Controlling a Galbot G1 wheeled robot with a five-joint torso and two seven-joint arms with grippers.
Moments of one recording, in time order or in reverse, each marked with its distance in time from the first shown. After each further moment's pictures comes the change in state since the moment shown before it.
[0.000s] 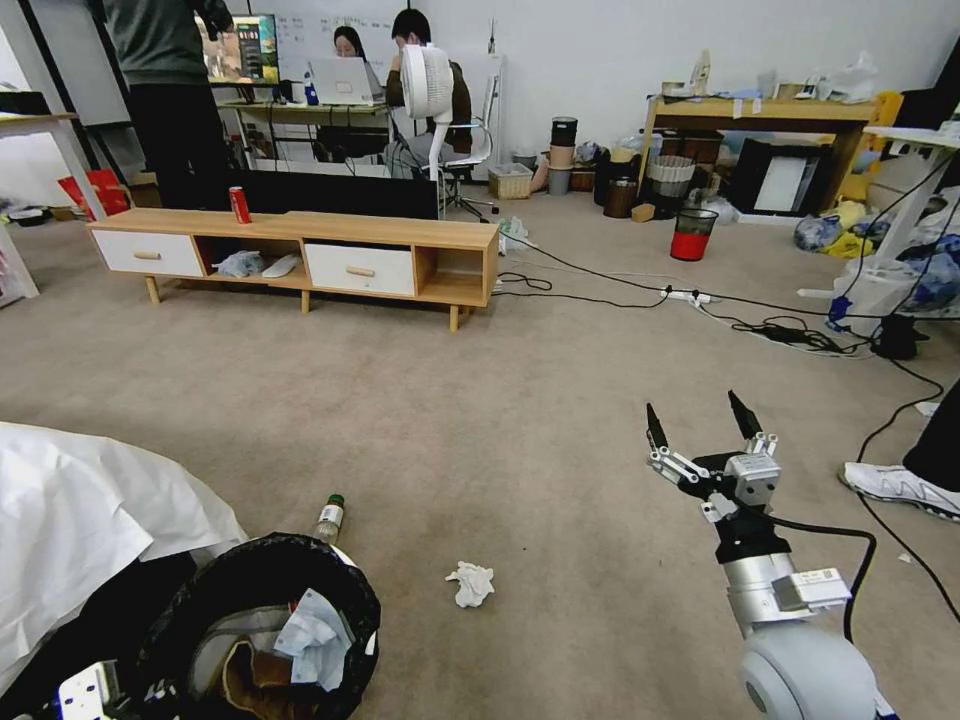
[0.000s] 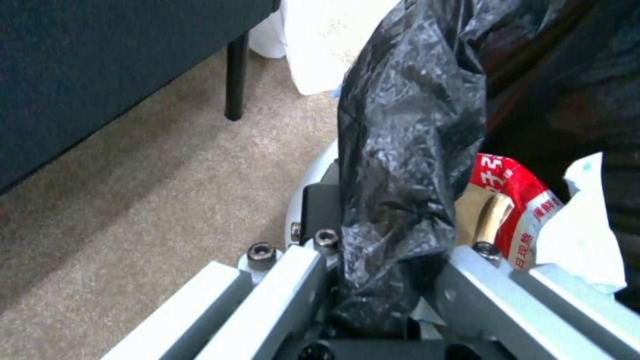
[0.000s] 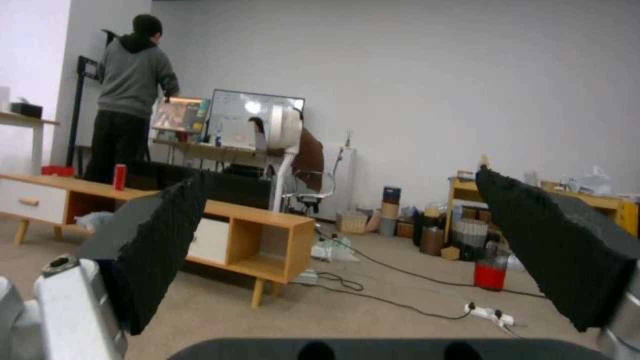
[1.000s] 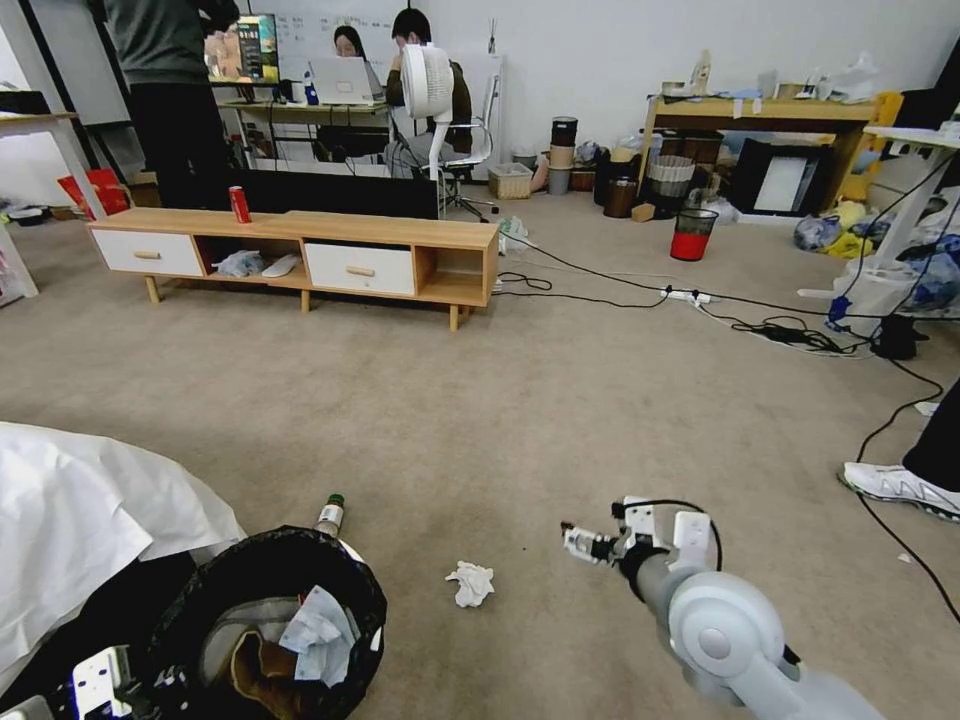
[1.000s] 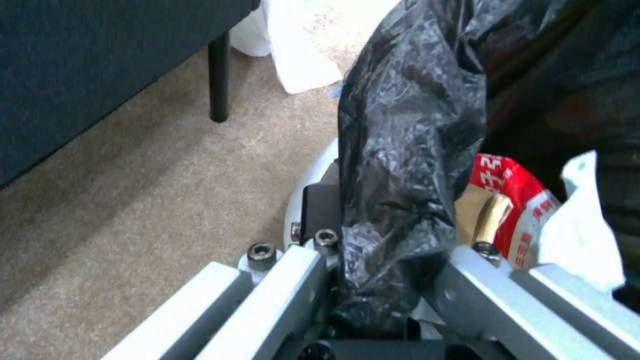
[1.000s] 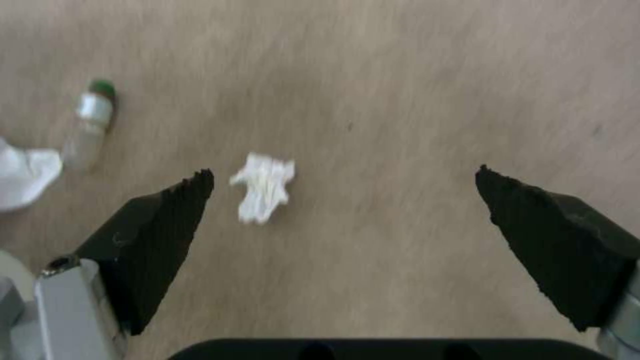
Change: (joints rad) left arm -0.028 0.050 0.014 0.028 -0.024 0.008 0.000; right arm 0.331 -0.104 -0.418 -0.083 1.024 -0.869 0.605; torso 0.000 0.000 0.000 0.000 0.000
